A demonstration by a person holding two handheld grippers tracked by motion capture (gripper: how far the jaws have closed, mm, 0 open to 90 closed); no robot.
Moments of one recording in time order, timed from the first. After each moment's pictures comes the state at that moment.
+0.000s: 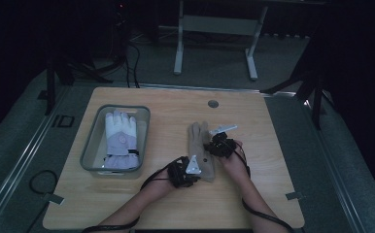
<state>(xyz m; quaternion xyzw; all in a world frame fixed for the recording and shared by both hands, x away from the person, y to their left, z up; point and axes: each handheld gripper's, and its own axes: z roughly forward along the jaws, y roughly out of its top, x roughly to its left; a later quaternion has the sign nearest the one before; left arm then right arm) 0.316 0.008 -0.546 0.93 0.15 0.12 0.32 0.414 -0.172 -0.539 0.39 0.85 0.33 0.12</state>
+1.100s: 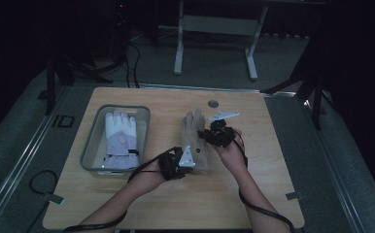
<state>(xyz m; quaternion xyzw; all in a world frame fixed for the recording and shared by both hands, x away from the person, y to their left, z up) 0.307 0.038 -0.481 0.93 0.13 0.15 0.30 0.410 -0.151 -0.470 0.37 0.83 0.39 0.12</state>
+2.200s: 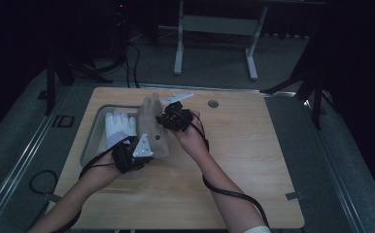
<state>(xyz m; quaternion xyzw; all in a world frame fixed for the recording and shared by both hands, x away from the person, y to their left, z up) 0.292 0.148 -0.432 0.92 0.19 0.20 0.26 0.418 -0.017 -0.419 0.30 0.85 0.42 0.12</state>
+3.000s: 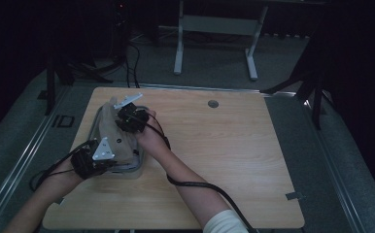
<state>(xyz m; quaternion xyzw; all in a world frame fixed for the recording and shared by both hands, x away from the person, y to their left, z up) 0.274 0.234 -0.441 0.92 0.26 0.20 0.22 0.415 0.103 -0.436 0.23 0.88 0.41 0.11</state>
